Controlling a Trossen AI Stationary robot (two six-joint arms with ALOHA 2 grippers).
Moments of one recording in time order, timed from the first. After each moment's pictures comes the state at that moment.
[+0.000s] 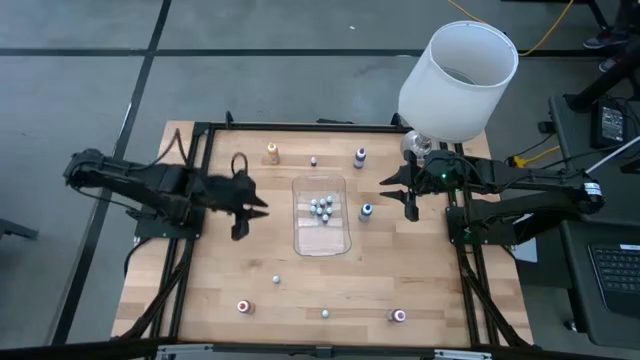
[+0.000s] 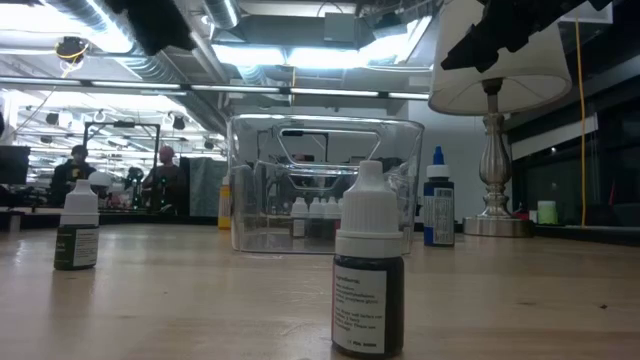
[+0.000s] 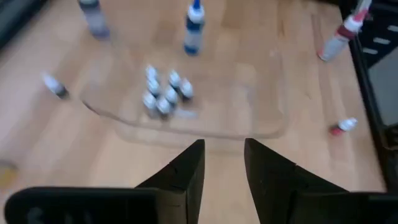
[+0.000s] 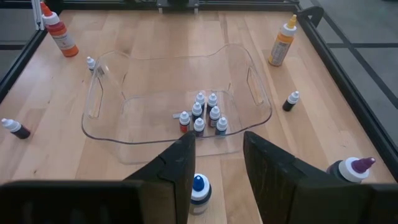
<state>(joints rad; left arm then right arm) -0.18 0.92 0.87 -0.64 -0.19 -0.37 -0.10 0.89 0.80 -0.44 -0.02 -0.06</state>
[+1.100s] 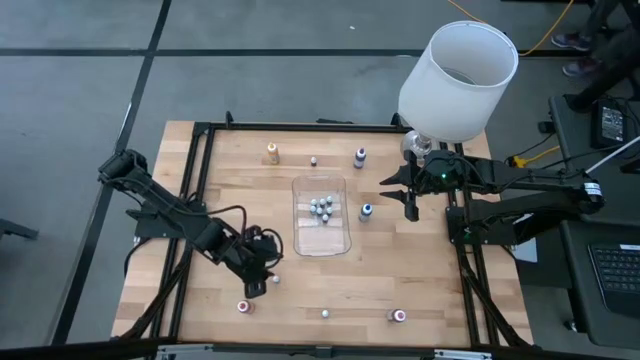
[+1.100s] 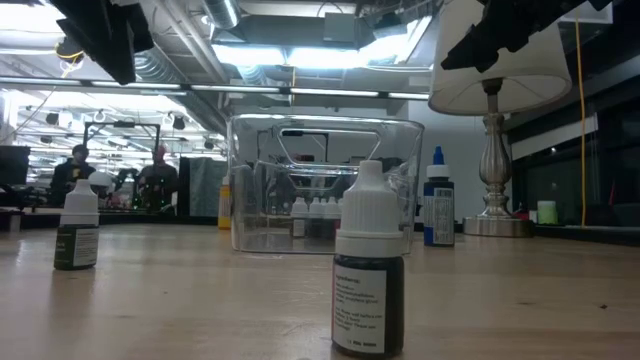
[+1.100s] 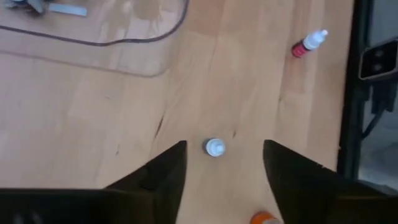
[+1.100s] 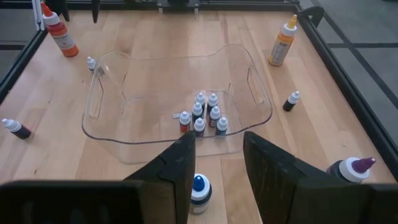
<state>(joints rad) -0.57 1.42 1.05 -0.68 -0.22 -0.79 -0.10 0.89 0.80 -0.44 -0.02 -0.06</state>
